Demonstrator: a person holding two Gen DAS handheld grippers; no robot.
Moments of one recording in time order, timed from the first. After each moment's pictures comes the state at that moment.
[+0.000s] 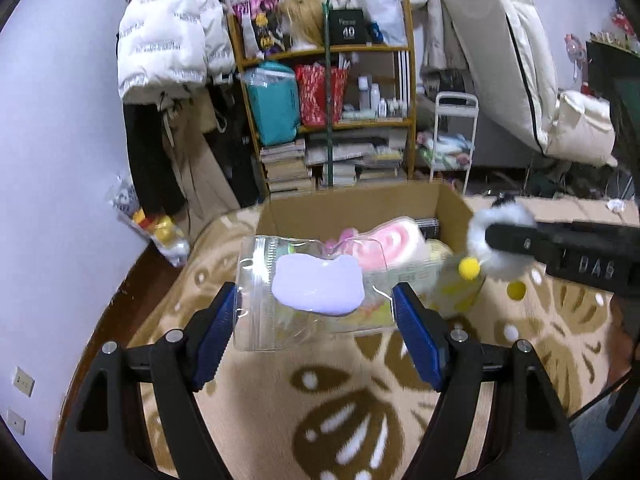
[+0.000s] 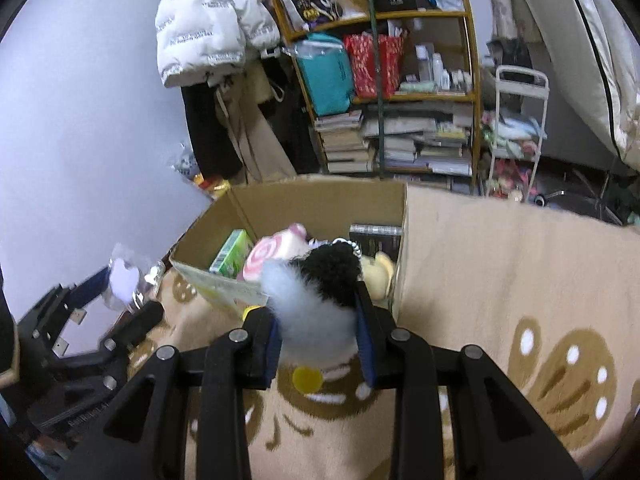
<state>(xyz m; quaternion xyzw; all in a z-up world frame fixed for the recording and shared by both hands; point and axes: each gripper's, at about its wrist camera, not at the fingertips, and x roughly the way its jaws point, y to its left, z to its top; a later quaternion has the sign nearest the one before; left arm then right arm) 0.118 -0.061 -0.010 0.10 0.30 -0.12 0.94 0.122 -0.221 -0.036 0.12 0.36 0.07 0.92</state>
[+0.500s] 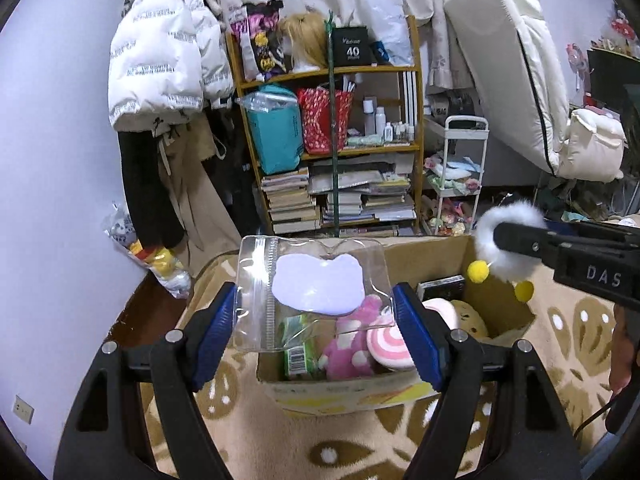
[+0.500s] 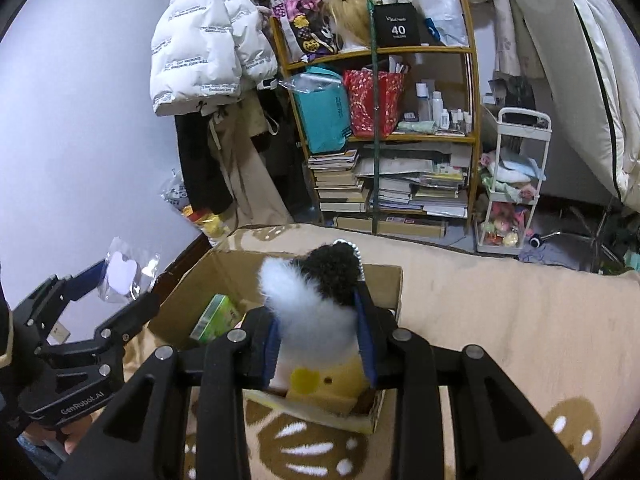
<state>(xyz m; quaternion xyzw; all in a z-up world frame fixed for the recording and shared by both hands) 0.192 -0.067 0.000 0.10 0.28 -0.12 0.95 0.180 -0.228 -0.016 0.10 0.32 0.06 0.94</state>
